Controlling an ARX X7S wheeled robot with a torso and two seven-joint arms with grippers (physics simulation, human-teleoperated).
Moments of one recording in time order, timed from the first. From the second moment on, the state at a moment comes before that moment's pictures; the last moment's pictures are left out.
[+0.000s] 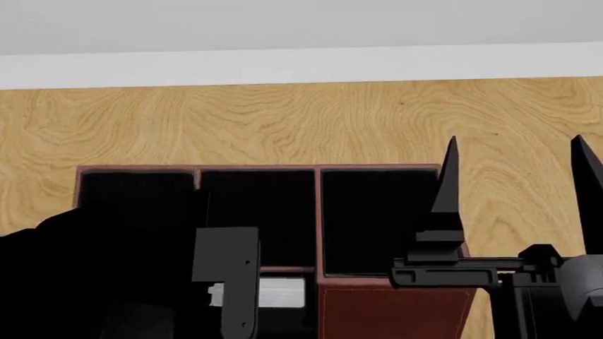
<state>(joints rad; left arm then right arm) -1.13 -0.34 1.05 -0.10 0.01 -0.76 0.97 0.23 0.53 -0.03 -0.64 0.52 0.27 0.31</state>
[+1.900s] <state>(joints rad) -1.18 -0.28 0.96 -0.28 -0.01 -0.61 0.78 0.23 0.54 -0.04 -0.63 0.52 0.26 0.33</state>
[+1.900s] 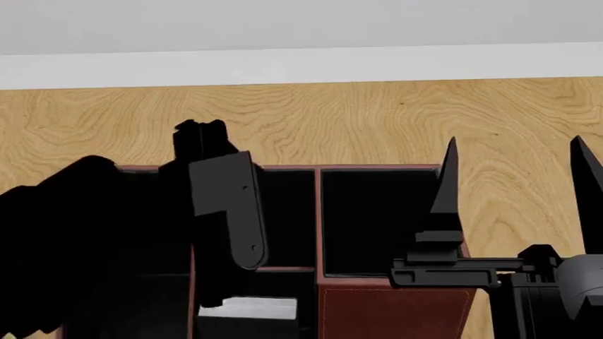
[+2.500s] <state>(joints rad) -1.09 -0.34 0.80 0.04 0.00 -0.64 0.55 0.22 0.55 -0.04 -0.65 0.53 0.26 0.33</state>
